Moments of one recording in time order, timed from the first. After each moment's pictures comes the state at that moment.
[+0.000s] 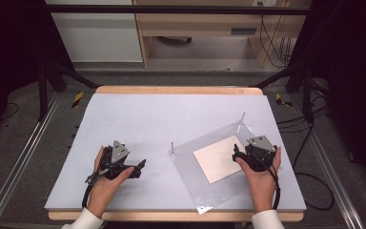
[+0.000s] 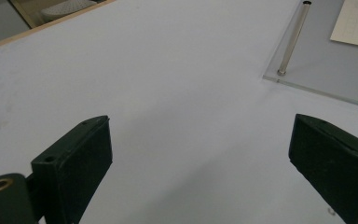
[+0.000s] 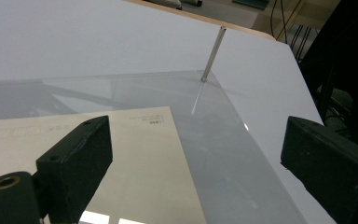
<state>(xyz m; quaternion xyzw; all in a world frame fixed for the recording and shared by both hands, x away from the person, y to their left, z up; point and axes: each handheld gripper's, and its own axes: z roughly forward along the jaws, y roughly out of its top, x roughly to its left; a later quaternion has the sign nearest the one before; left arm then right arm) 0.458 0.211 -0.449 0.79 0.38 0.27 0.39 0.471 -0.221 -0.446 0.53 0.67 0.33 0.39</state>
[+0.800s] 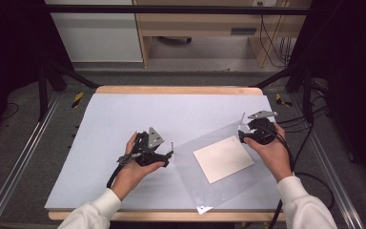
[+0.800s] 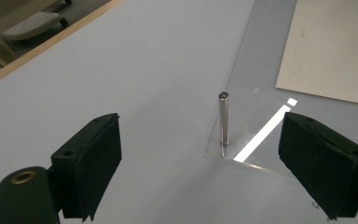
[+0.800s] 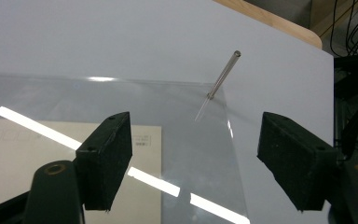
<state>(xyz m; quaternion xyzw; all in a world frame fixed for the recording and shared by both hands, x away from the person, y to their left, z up) 0.493 0.125 -0.424 0.85 0.31 0.26 0.36 0.536 -0.245 -0.402 0.49 0.77 0.28 0.29</state>
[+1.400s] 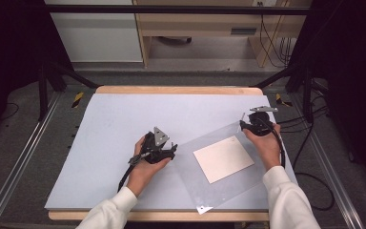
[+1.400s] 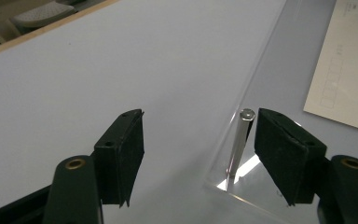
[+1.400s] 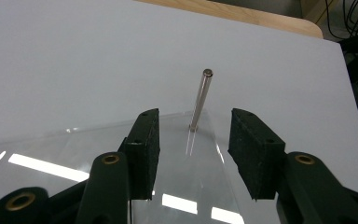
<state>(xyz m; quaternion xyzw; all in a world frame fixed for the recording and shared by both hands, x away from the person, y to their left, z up) 0.512 0.106 -0.459 0.81 0.37 0.26 0.39 0.584 -0.257 -0.435 0.55 0.71 0.33 0.29</state>
